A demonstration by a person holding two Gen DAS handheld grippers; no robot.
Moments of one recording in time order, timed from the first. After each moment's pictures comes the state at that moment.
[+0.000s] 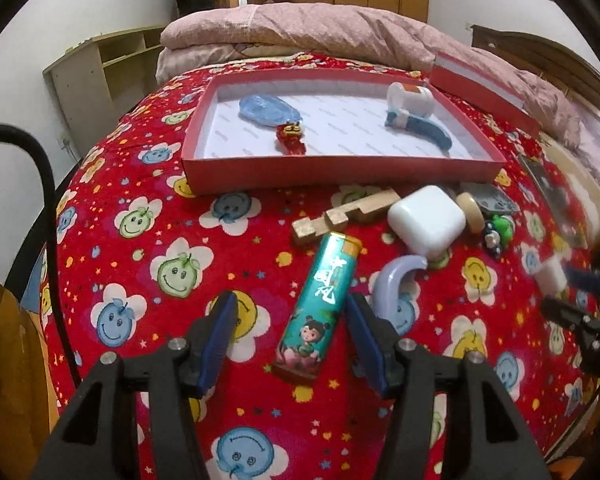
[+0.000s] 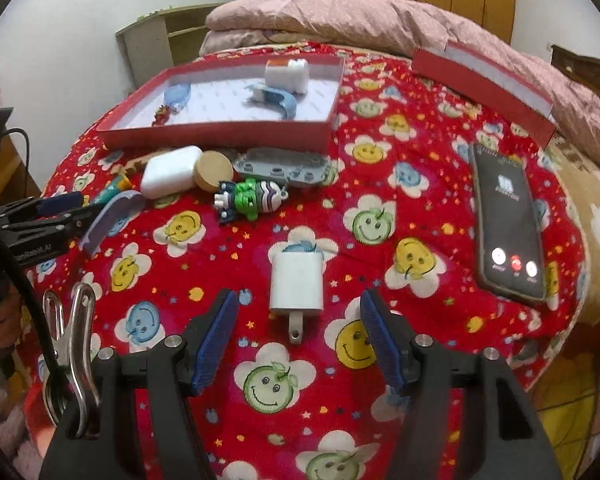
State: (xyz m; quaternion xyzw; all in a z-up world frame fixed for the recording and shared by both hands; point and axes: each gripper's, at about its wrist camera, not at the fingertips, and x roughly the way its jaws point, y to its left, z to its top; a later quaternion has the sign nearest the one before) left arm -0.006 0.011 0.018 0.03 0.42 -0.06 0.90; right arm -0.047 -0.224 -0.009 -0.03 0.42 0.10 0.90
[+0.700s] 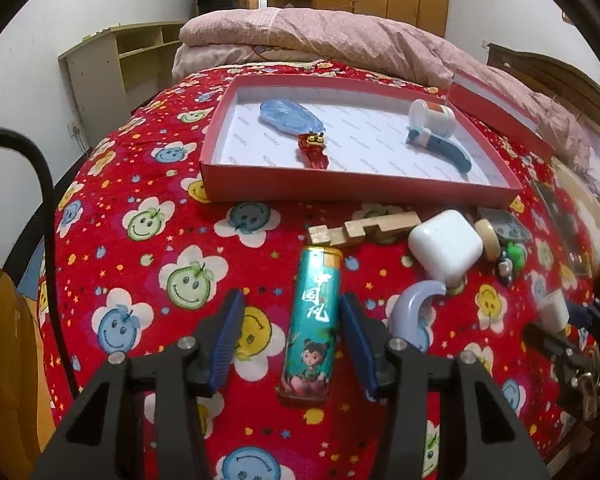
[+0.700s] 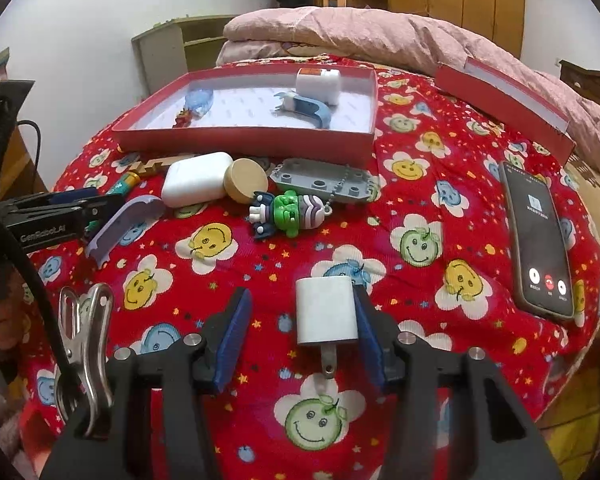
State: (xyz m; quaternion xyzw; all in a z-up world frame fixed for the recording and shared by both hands) left arm 0.003 0.019 0.018 0.01 0.41 -0.04 0.91; right arm -0.044 -0.201 -0.017 -0.04 0.38 0.12 0.91
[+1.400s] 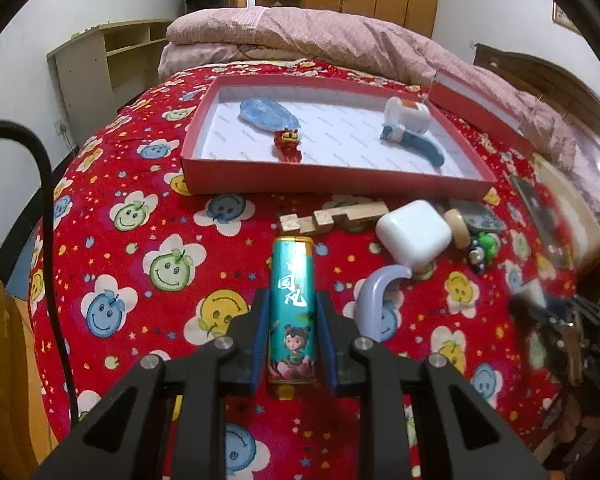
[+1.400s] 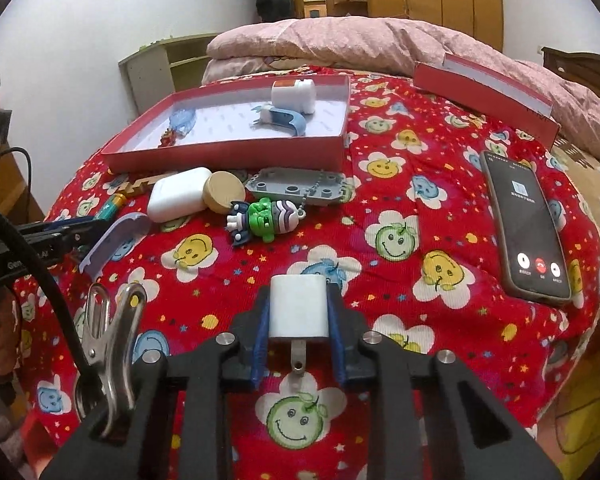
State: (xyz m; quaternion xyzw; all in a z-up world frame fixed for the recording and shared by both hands) left arm -0.010 0.015 0.025 -0.01 0.41 -0.07 0.91; right arm -0.047 -0.218 -0.017 0.00 0.37 0.11 0.92
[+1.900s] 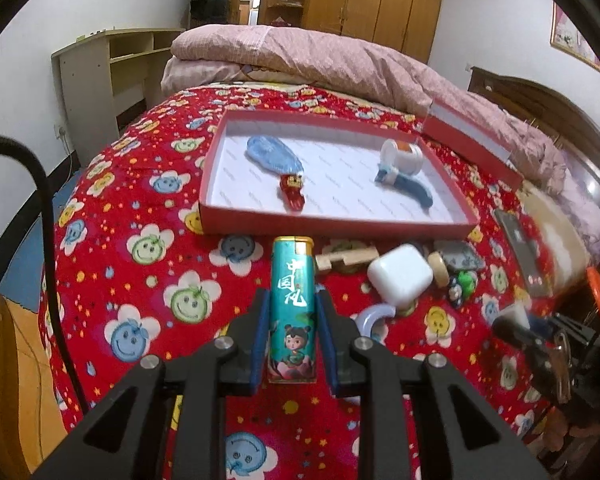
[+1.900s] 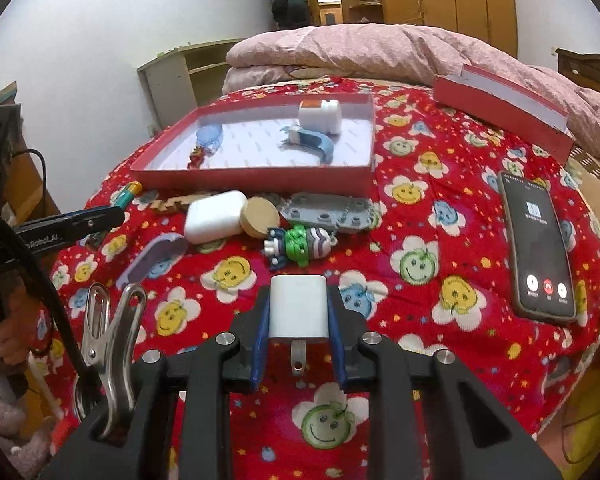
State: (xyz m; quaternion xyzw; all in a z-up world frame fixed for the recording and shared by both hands) left arm -0.007 0.029 0.059 -0.04 0.39 -0.08 0.92; right arm -0.047 -0.209 0.006 0.01 0.36 0.14 0.92
